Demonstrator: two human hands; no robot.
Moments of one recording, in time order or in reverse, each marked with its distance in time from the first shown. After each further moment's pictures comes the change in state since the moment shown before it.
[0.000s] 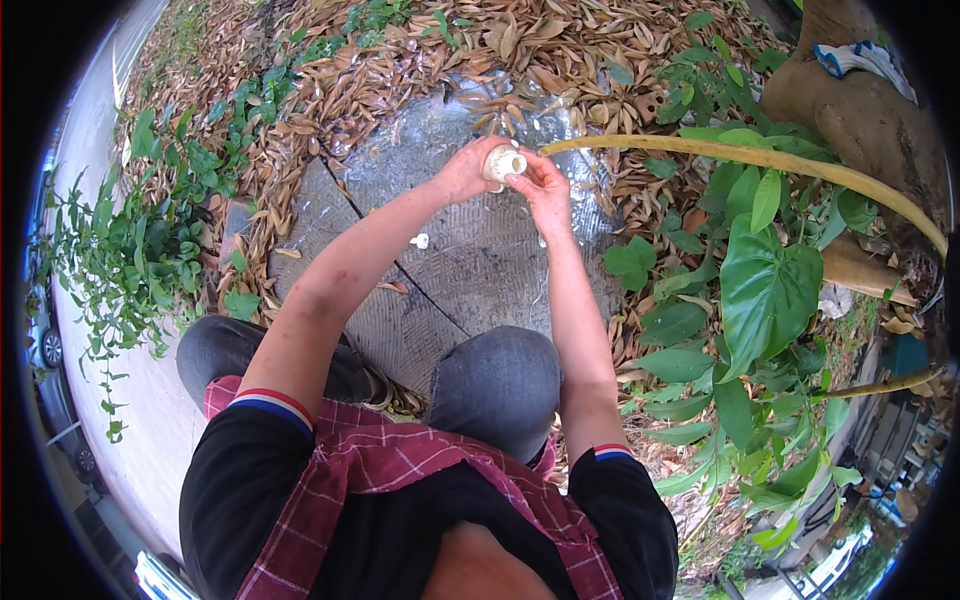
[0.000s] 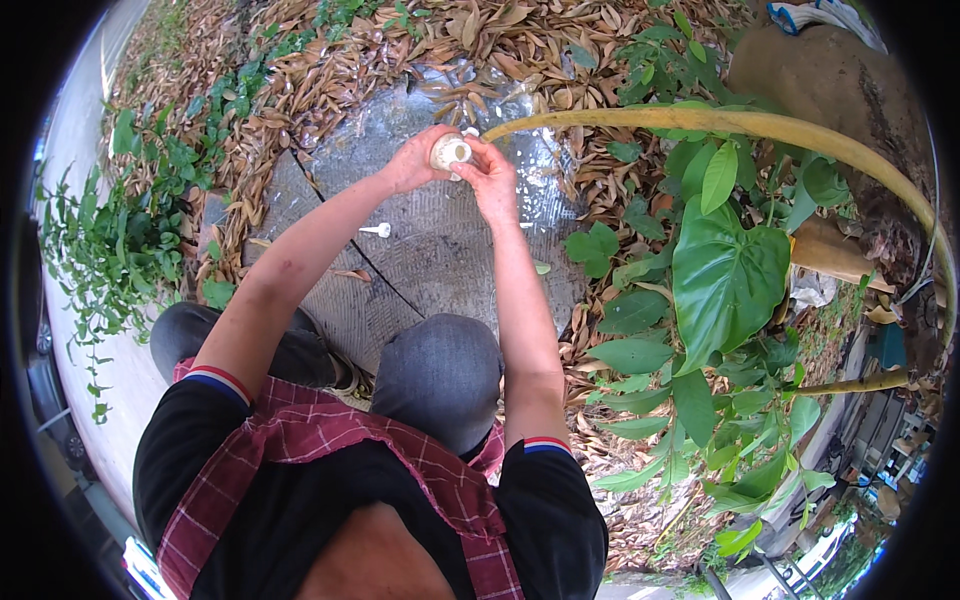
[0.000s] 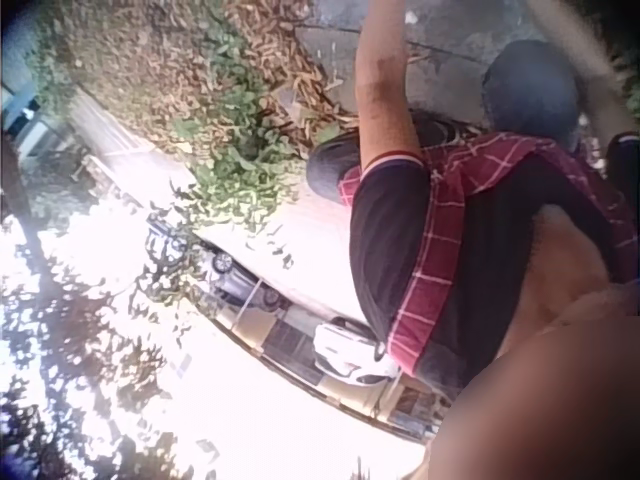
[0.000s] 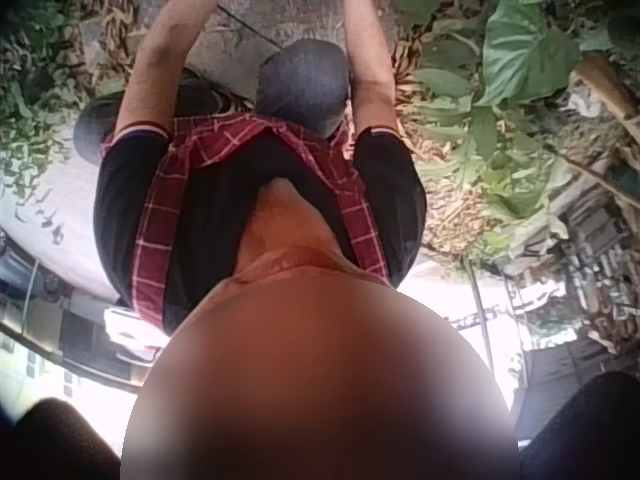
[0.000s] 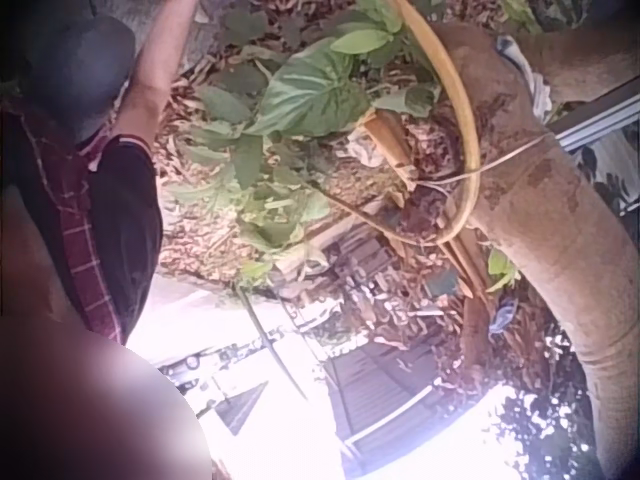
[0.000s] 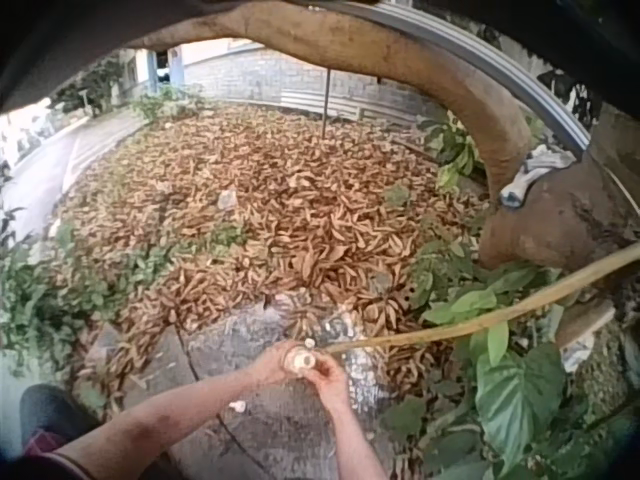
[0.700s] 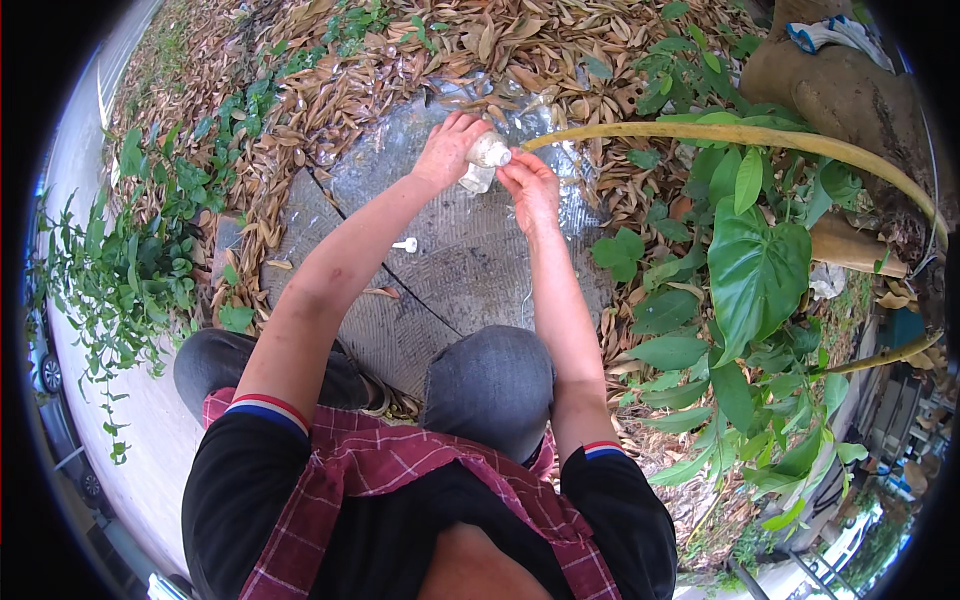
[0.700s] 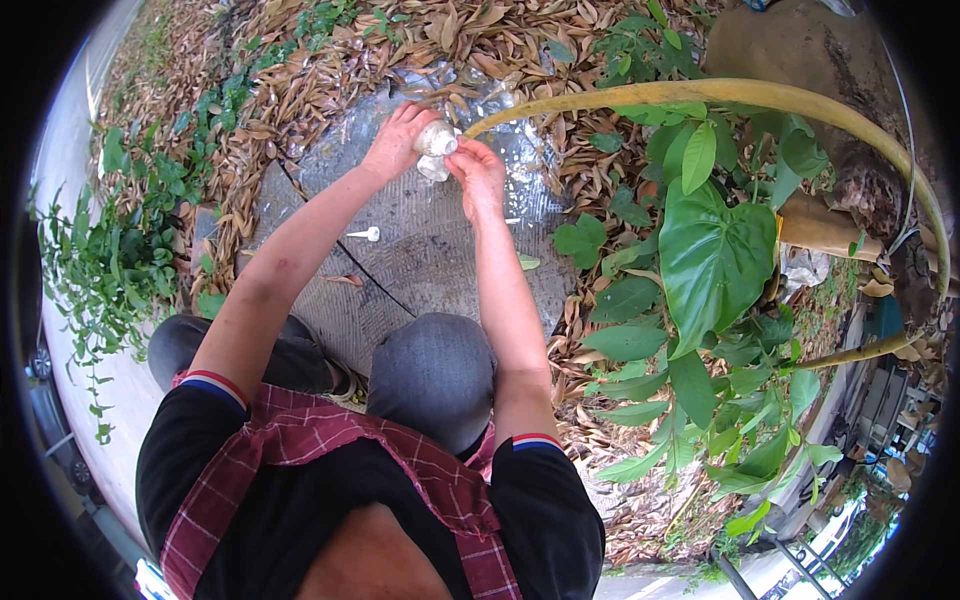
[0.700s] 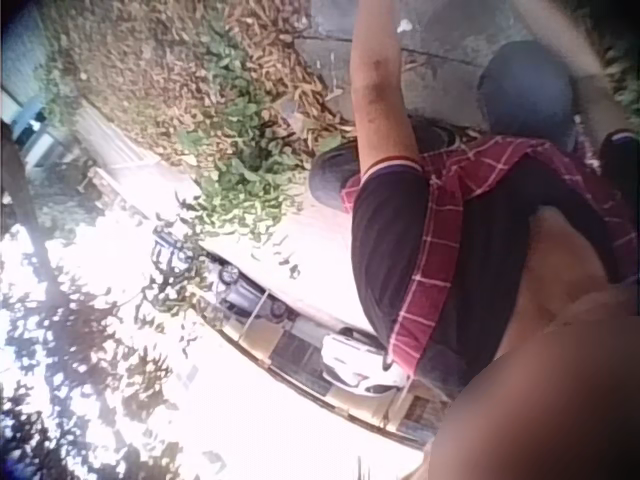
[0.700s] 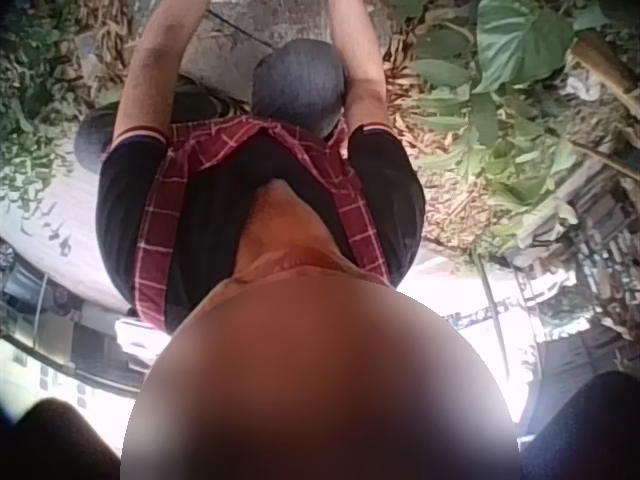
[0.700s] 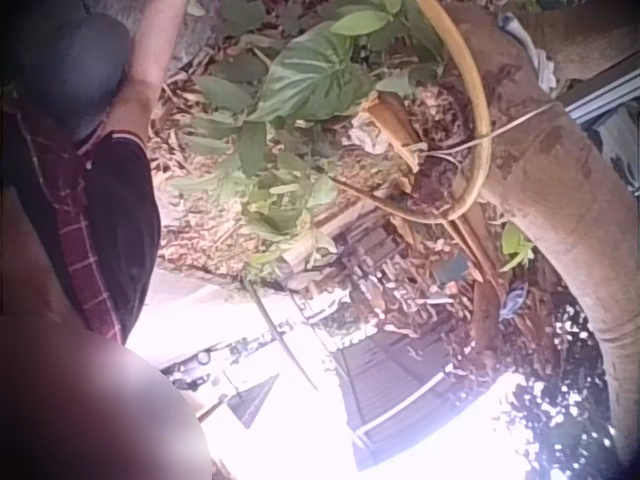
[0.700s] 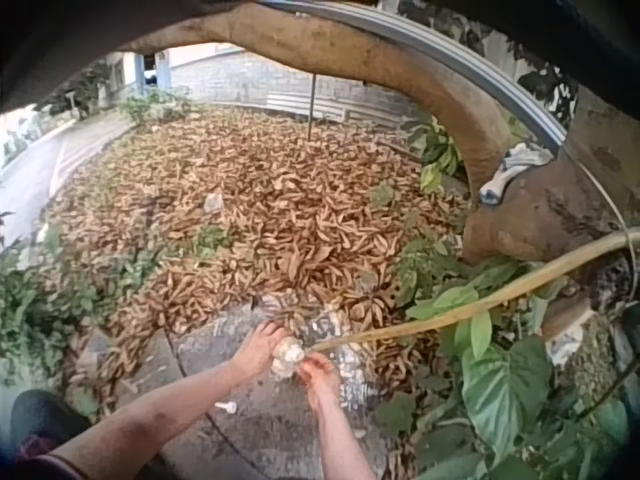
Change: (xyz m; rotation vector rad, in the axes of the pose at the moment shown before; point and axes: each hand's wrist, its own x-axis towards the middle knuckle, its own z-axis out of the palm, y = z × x) left_hand 0.014 0.005 -0.011 0.494 0.144 0.095; right_hand 0.002 -0.012 0.008 0.450 0.270 0.234
